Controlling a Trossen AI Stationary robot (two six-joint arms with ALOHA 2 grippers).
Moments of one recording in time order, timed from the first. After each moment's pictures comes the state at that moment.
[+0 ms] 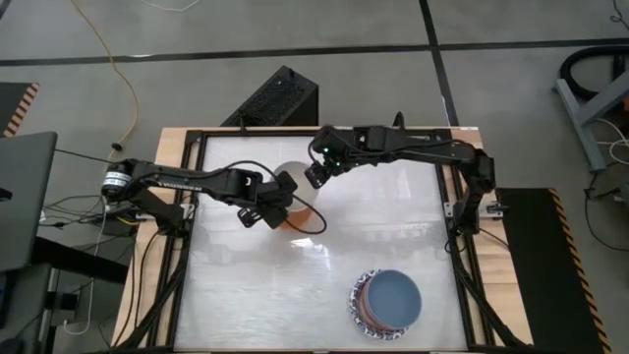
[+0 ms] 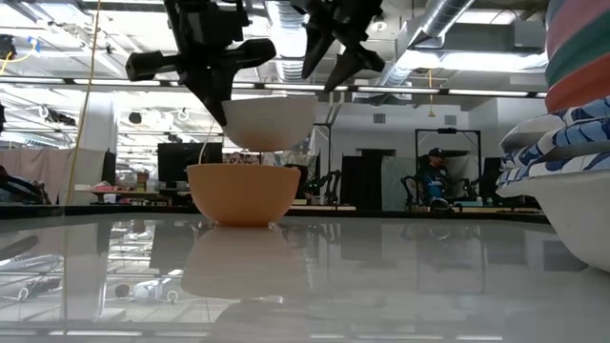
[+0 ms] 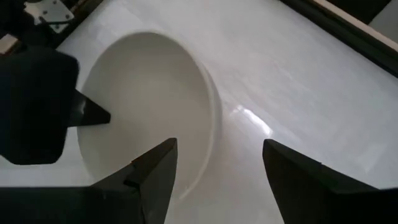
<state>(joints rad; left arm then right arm) 0.00 1.51 1.24 -0.87 -0.29 1.01 -0.18 1.78 1.83 -0.95 0.16 0.61</state>
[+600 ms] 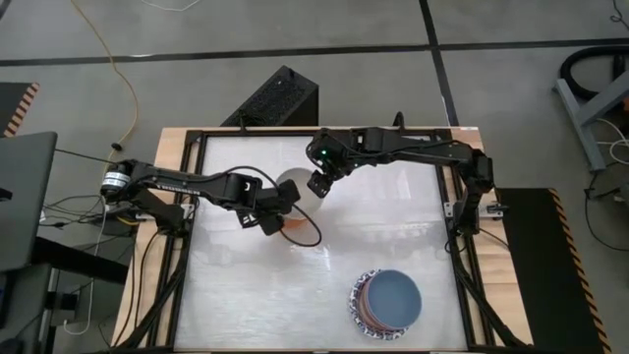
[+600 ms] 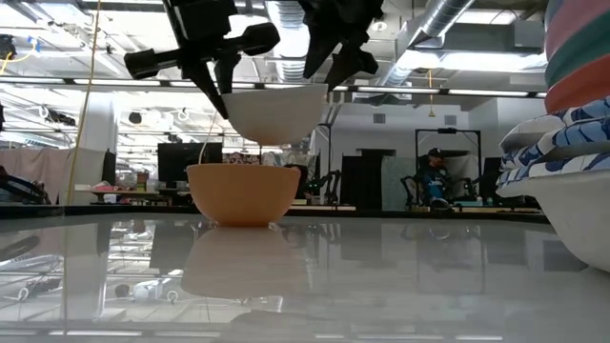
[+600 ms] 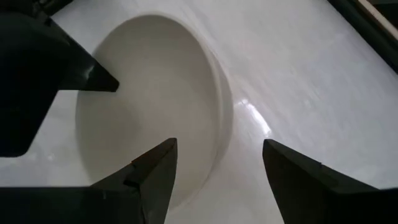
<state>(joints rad) -0.05 1.51 1.25 -0.86 -0.34 1.22 -0.18 1.79 1.83 -0.97 0.05 0.41</state>
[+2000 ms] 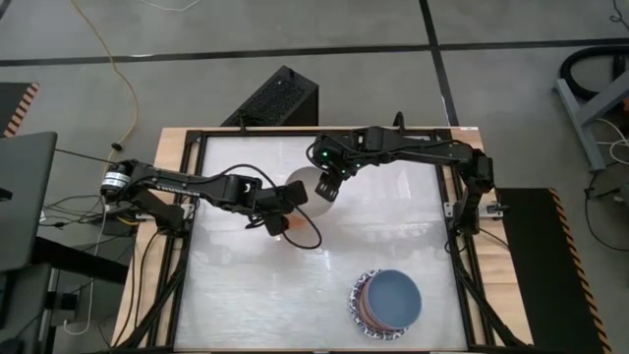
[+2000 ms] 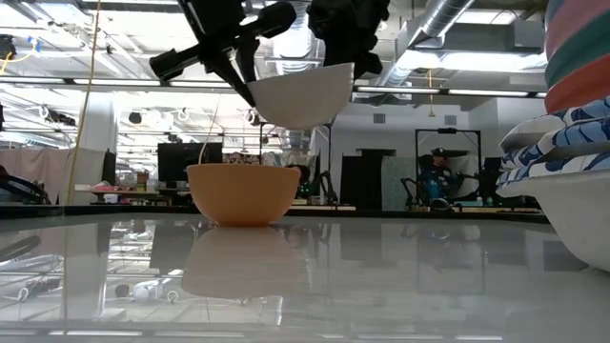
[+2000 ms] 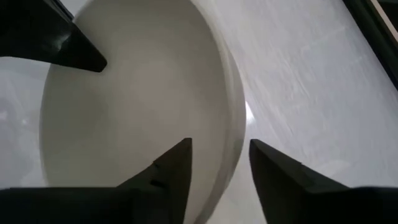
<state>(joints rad) -0.07 1.51 1.25 -0.70 -0.39 1.38 -0.18 1.79 1.83 -1.07 0.06 0.28</state>
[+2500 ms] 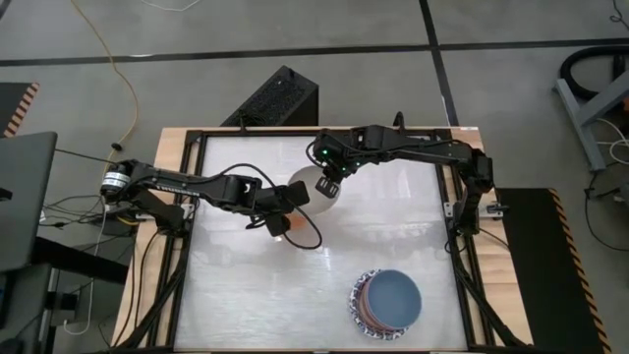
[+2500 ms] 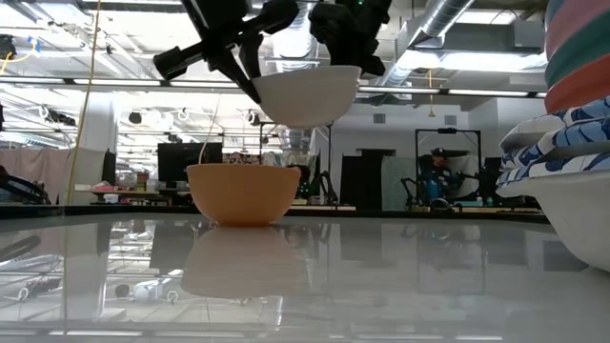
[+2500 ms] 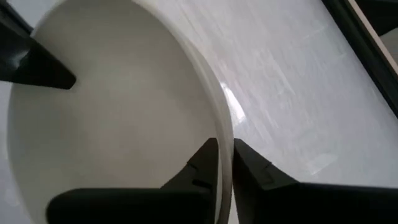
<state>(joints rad) -0.07 1.51 1.25 -0.66 -0.38 1.38 -0.18 1.79 1.83 -1.07 0.07 0.29</state>
